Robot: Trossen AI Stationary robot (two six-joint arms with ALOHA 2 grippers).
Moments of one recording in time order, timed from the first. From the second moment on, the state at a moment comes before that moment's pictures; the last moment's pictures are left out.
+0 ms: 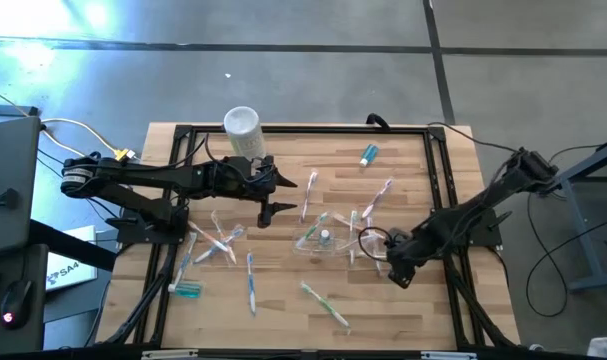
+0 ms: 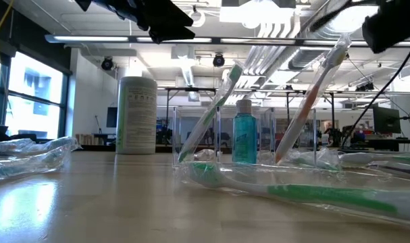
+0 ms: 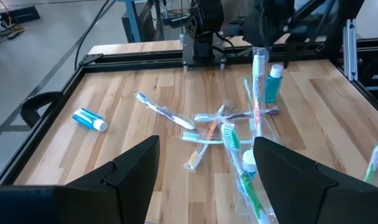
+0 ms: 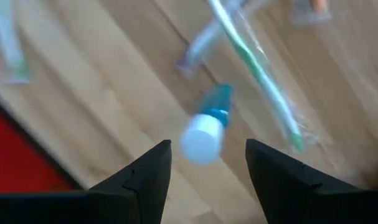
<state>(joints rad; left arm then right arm) 0.05 1.22 0.89 0.02 0.02 0.07 0.54 1.29 0.87 -0.96 -0.11 1.23</state>
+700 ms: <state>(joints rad) 0.05 1.22 0.89 -0.01 0.02 0.08 0.51 1.37 0.87 -0.94 -0.12 1.16</state>
